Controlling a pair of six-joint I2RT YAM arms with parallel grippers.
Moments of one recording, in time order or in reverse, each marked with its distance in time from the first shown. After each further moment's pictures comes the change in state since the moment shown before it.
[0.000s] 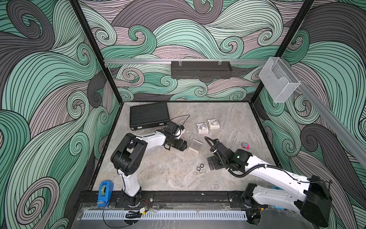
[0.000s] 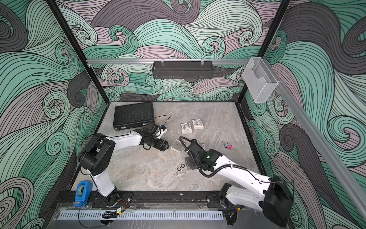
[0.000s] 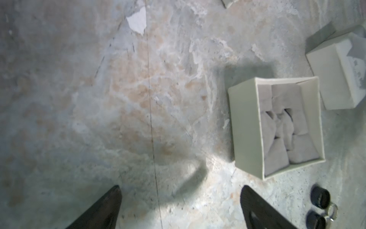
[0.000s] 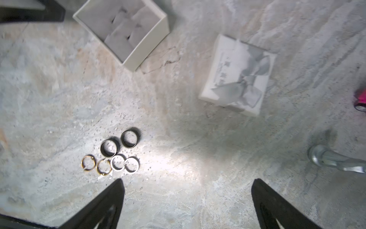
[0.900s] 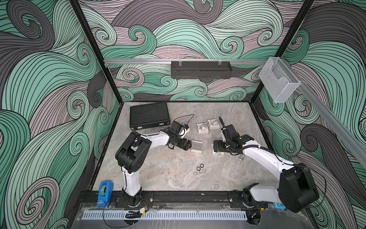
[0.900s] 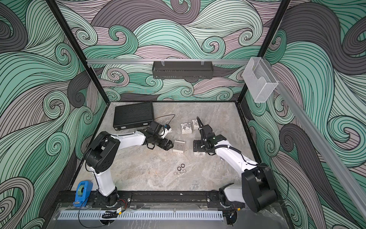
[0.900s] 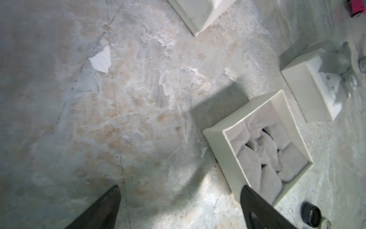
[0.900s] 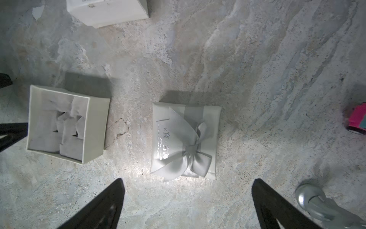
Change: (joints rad) left arm -0.059 0.042 0.021 0.076 0.031 -0.003; right arm -0.403 0.264 0.094 0.175 -0.192 -0.150
